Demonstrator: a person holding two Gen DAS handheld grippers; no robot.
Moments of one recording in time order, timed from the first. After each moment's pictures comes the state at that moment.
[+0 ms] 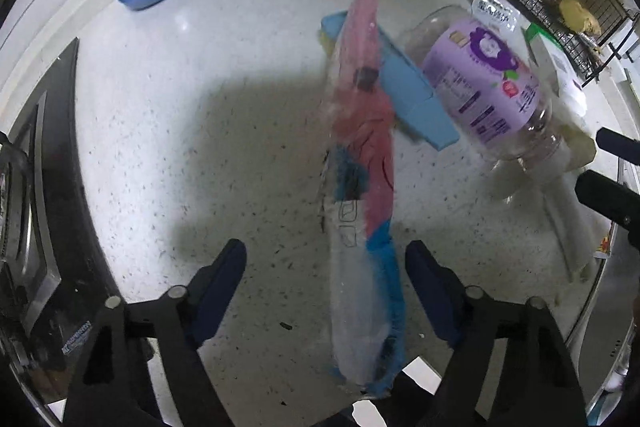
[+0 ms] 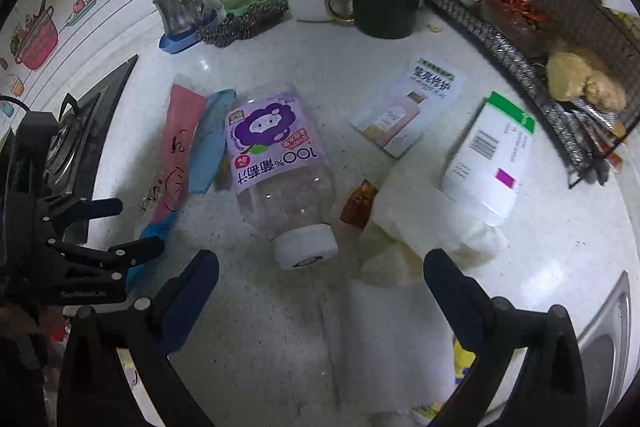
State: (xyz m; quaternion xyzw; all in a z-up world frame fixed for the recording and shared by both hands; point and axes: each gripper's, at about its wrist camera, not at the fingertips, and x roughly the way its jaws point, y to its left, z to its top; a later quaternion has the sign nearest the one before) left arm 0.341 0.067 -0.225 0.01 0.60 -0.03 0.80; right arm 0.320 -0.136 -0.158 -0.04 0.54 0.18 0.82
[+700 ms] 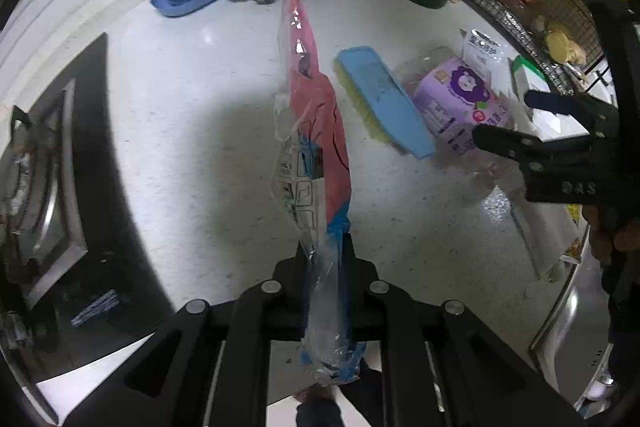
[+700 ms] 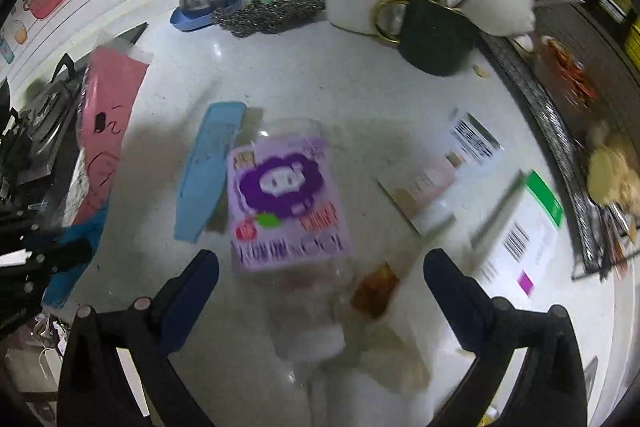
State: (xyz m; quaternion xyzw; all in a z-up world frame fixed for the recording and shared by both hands) left arm 0.299 0.094 -0.177 -0.02 0.58 -0.02 0.81; right arm 0.373 -0.085 -0.166 -0.12 0.54 0.22 0.81
